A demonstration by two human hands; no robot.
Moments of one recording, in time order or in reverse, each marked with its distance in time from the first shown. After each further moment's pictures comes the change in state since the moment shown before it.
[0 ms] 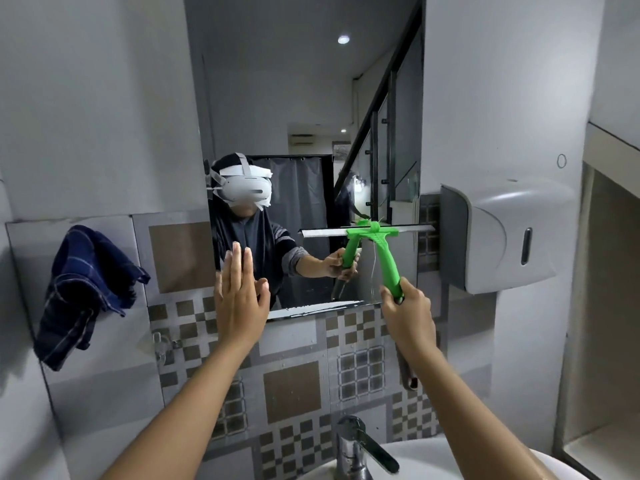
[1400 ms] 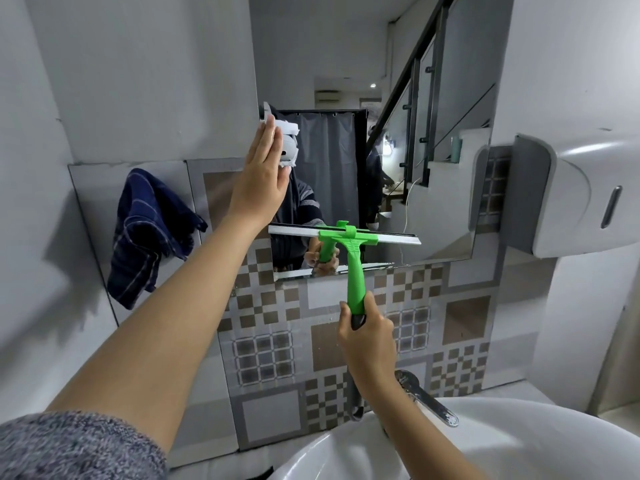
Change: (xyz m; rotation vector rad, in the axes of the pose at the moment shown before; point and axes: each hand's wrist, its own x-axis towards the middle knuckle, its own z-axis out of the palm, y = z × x) left_hand 0.104 -0.025 -0.070 0.014 0.040 0.296; right_hand -0.128 -0.046 0.104 0.078 -0.090 -0.084
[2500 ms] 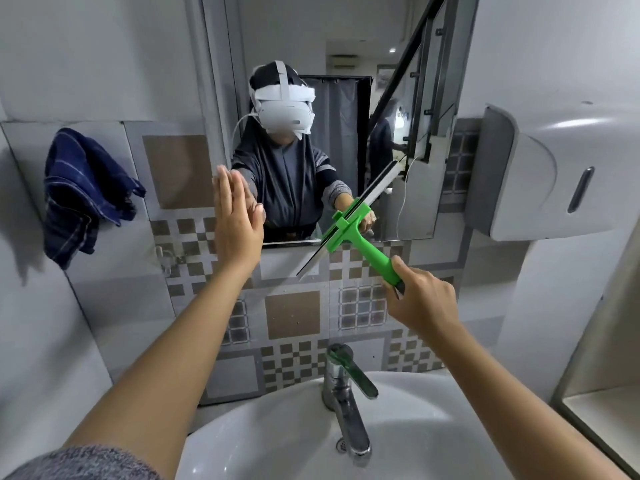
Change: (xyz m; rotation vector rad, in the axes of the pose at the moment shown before) left_hand -0.093 0.070 0.066 -0.049 0.107 -0.407; right_hand 0.081 0.099 -0.138 -0.580 -0.098 -0.476
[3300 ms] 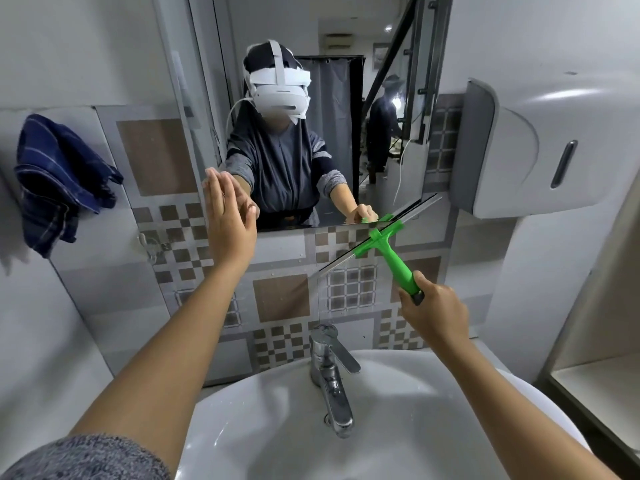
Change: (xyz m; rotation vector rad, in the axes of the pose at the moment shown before) left_hand -0.026 0.015 0.006 0.072 -0.085 -0.119; right_hand -0.049 0.040 0.008 0.115 -0.133 0.350
